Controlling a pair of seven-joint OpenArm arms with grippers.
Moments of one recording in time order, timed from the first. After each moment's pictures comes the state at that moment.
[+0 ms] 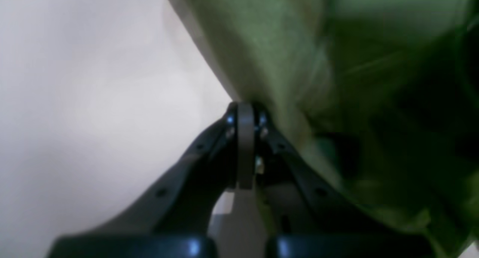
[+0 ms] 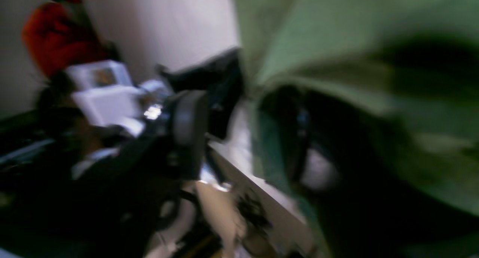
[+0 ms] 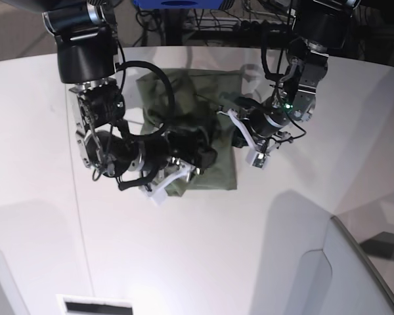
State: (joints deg) left arm 1.4 -13.9 13.0 68.6 -14.6 -14.4 22.1; right arm 10.5 -6.0 -4.3 67.7 48.8 1.3 -64.1
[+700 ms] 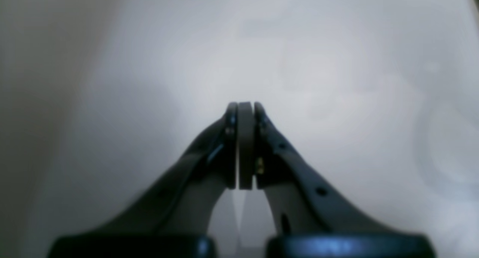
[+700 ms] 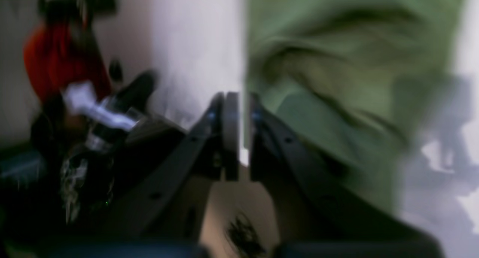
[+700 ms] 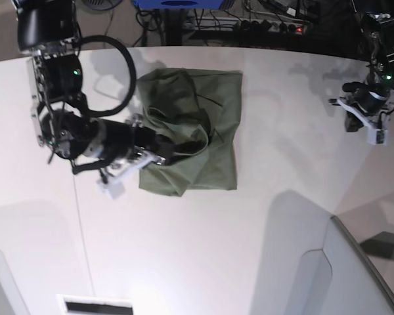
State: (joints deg) left arm 15.6 -22.3 -26.4 76.4 -14.3 -25.7 22.9; right arm -0.2 6.6 -7.9 94.6 54.3 -14.6 -63.6
